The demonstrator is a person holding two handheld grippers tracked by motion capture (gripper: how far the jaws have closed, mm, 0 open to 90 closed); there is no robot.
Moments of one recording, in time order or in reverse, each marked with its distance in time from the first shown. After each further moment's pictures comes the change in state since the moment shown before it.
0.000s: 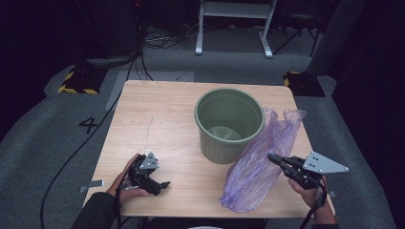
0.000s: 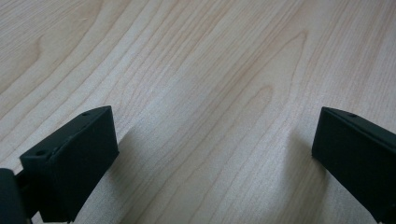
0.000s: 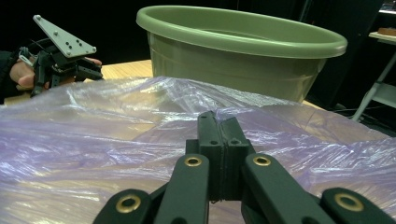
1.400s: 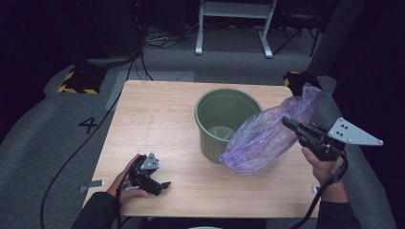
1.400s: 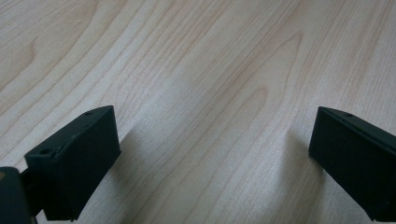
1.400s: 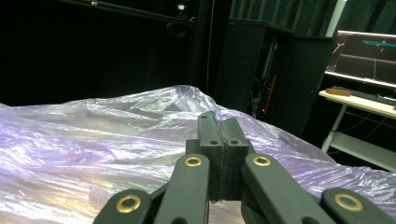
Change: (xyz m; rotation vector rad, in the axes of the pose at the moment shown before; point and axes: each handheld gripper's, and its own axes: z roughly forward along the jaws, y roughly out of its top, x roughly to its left) left arm -0.004 0.003 -0.001 0.005 -0.002 -0.007; right arm -0.031 0.102 -0.007 -0.189 -0.085 -0.016
